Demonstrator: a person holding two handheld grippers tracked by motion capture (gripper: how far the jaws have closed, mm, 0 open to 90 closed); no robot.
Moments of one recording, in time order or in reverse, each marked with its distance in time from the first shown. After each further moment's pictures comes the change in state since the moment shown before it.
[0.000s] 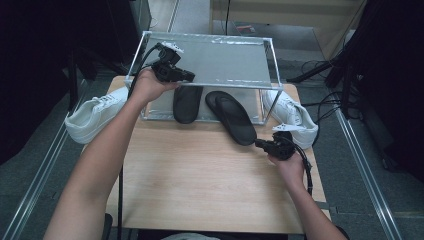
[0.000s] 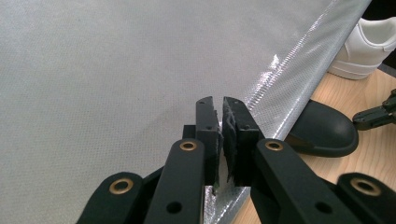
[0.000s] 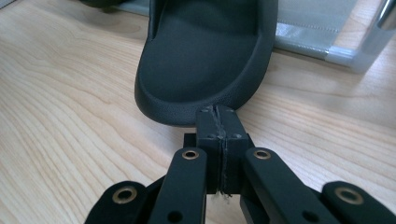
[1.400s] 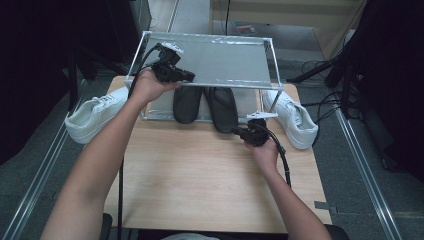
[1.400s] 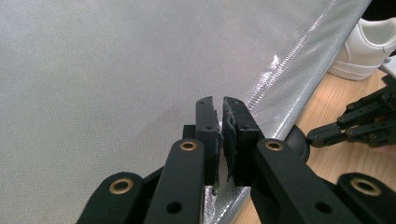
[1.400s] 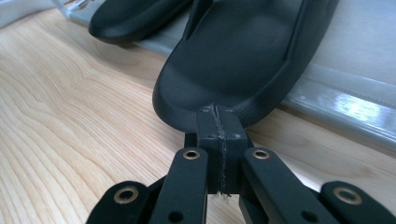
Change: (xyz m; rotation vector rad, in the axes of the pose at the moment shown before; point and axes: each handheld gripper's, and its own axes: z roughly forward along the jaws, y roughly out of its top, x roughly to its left) left arm -0.001 -0.001 0.000 -0.008 0.004 0.000; right arm 0.032 0.041 0.066 -0.036 0.029 -0.049
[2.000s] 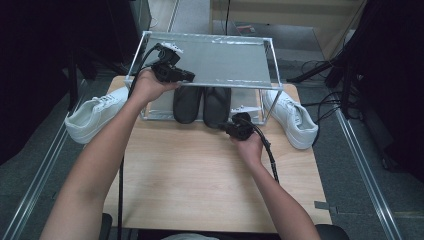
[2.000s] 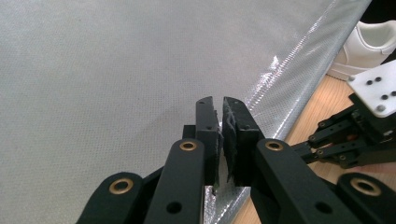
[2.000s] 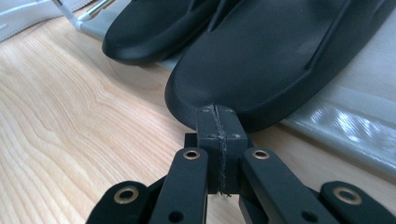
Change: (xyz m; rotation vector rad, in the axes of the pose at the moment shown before) left arm 0.001 -0.001 0.000 -0.004 -0.010 -0.009; right arm 0.022 0.021 0.039 0.019 0.027 0.005
